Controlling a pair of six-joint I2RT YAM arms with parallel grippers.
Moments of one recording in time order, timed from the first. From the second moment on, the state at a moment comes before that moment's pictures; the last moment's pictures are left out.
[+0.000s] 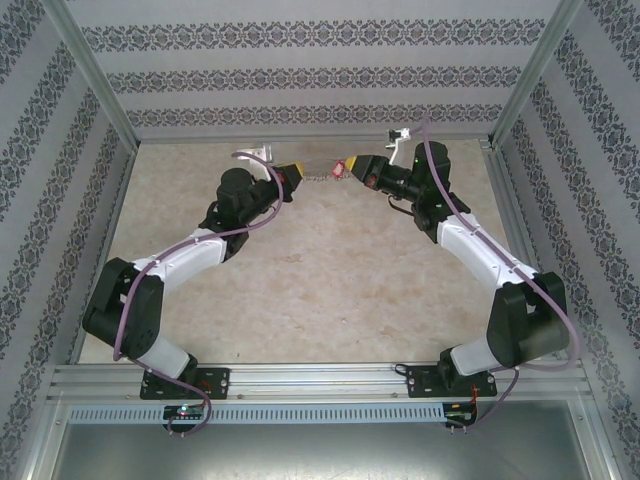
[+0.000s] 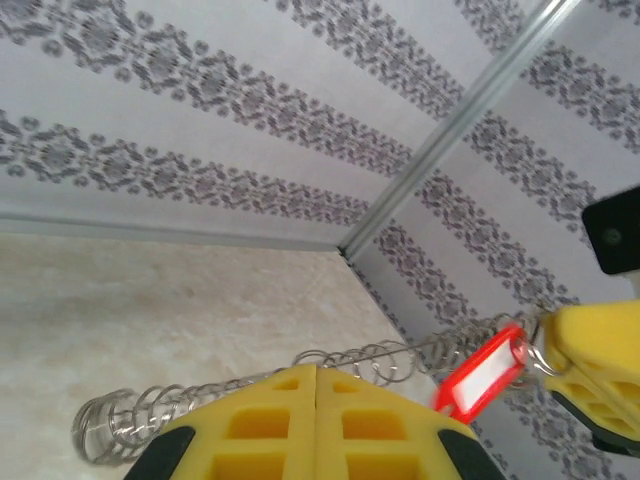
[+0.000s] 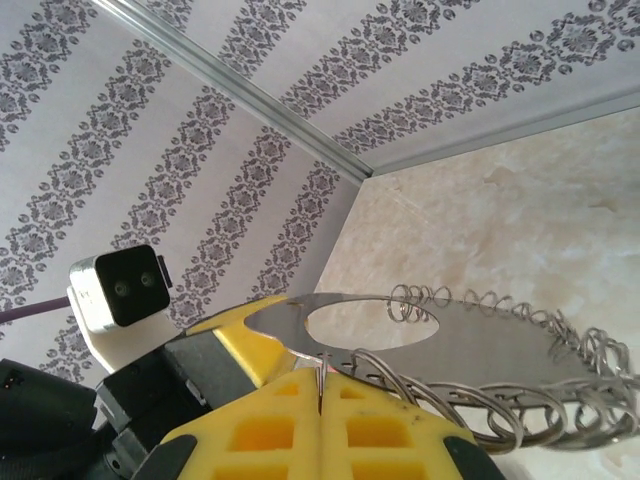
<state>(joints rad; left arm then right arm) -0.40 1.55 0.96 0.55 0.21 -0.58 0.27 1.45 1.08 0.19 -0.68 0.82</state>
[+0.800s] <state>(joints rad) -0.49 1.48 0.95 0.45 0.58 -0.54 0.33 1.45 1.22 -0.21 -0.64 0.62</state>
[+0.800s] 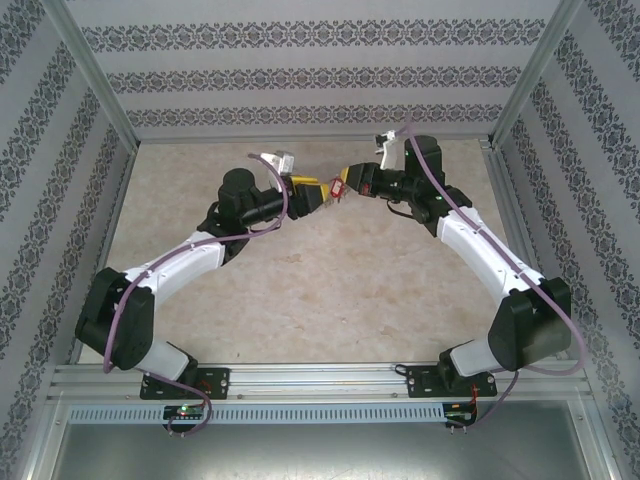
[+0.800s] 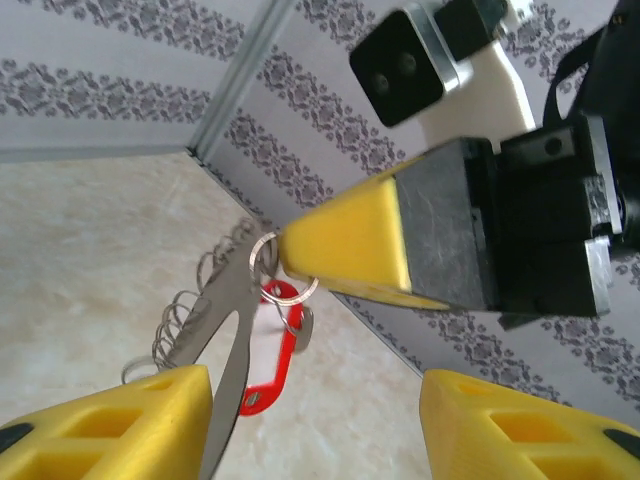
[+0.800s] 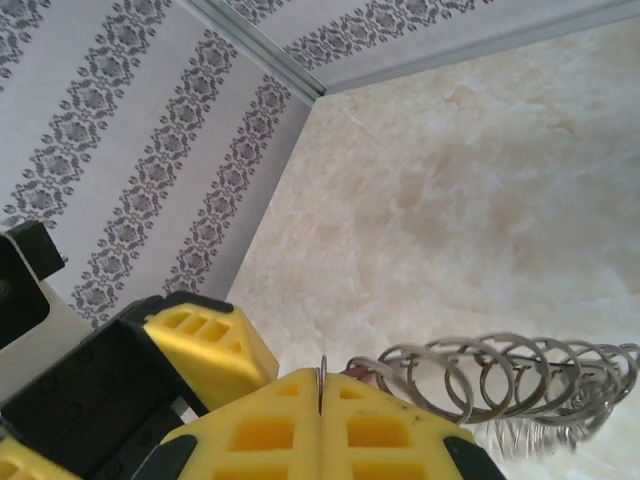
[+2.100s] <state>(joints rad) -0.48 1.33 1.19 0.07 0.53 -0.46 0.36 1.55 1.47 -0.59 -0.62 0.36</state>
